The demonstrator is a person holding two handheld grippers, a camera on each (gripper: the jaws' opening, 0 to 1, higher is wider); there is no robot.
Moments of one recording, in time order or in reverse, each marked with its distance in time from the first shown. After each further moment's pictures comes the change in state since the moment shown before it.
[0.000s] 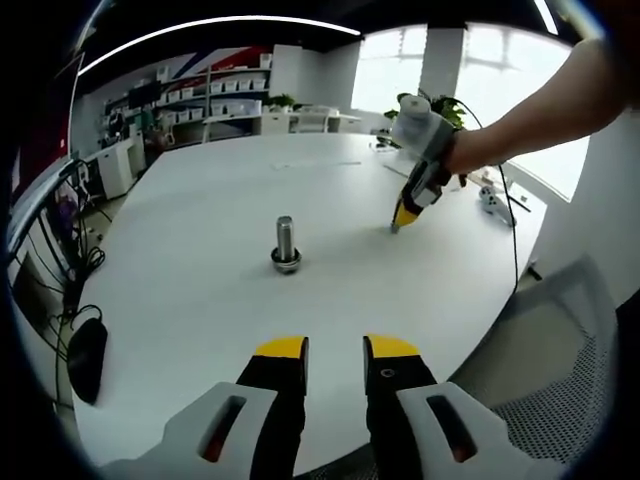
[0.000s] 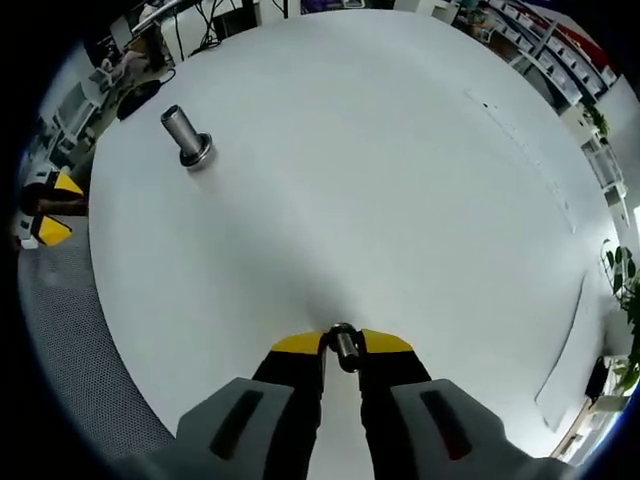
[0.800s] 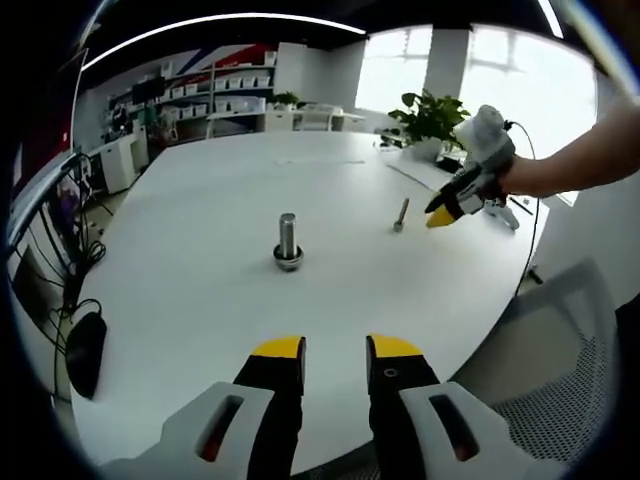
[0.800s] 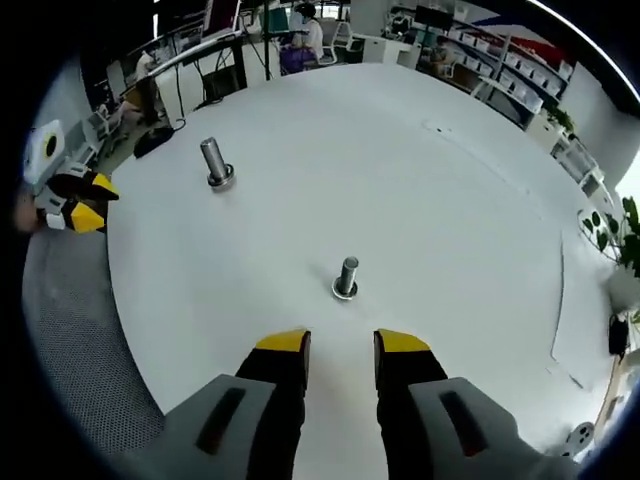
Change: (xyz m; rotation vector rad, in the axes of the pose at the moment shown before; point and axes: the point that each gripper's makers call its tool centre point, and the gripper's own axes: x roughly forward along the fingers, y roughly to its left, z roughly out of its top) left arm 0.000 0.002 -0.002 -0.021 0.014 0.011; right arm -0.045 0.011 -0.045 0.138 -0.310 -0.038
